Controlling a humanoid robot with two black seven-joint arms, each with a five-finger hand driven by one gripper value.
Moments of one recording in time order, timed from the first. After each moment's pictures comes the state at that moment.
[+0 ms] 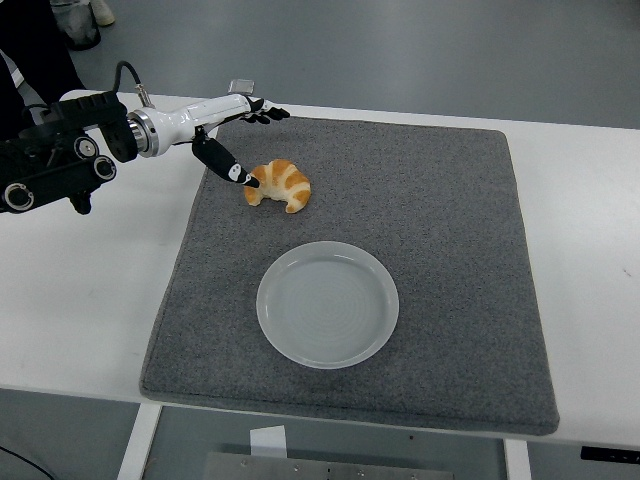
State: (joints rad) left arm -1.17 0.58 0.01 -1.03 0.90 0.03 -0.26; right arm 0.07 0.00 -0.16 0.12 0.08 -0.20 -0.03
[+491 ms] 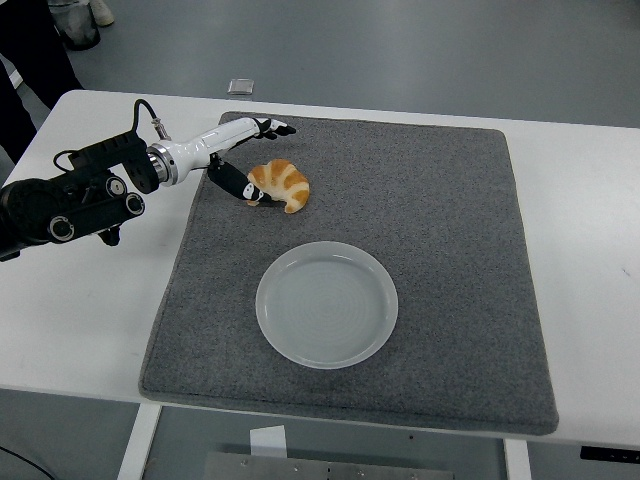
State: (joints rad) left arm -1.09 0.48 0.01 -0.92 0.90 0.13 -0.32; right arm 0.07 0.00 -0.16 0.12 0.08 -0.20 -0.03
